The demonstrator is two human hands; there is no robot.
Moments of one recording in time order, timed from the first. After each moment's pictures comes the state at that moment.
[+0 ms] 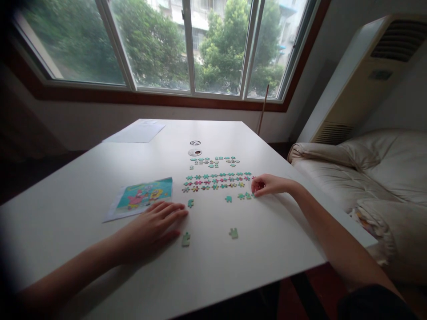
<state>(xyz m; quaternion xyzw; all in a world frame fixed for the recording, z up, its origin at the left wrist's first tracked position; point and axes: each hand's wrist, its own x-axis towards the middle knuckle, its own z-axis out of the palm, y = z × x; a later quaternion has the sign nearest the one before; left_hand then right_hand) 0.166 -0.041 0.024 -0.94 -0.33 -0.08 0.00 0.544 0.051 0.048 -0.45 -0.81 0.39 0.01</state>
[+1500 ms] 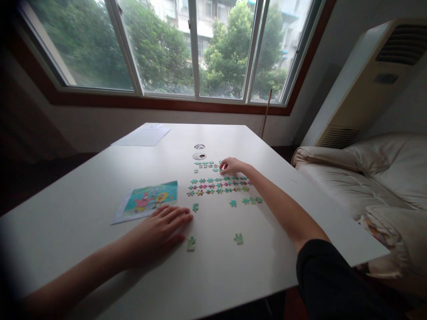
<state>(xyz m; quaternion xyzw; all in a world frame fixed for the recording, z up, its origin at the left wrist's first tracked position) 0.165 -0.044 0.025 -0.94 -0.33 -0.08 0.01 0.434 0.172 0.030 -0.51 -0.84 0.17 0.07</state>
